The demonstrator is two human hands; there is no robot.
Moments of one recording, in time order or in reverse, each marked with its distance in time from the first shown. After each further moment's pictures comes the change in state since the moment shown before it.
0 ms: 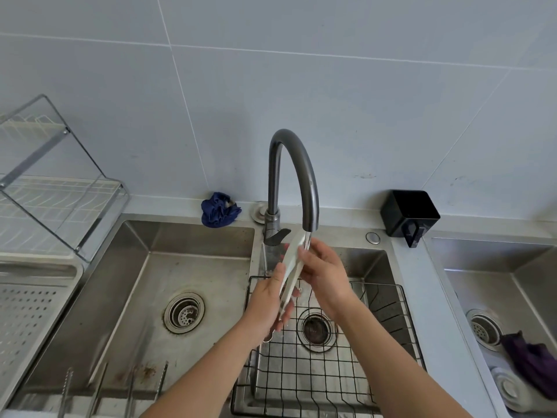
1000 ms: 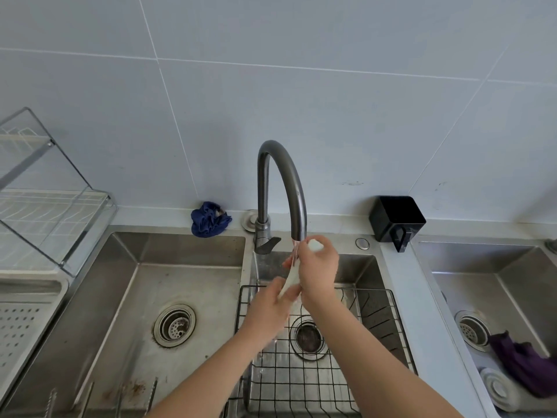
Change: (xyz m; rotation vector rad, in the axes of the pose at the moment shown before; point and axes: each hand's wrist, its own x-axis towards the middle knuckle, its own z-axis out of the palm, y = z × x) left_hand 0.012 -0.006 0.006 0.509 -0.032 0.252; right_hand 0.014 -0.019 0.031 -0.061 0.541 -0.130
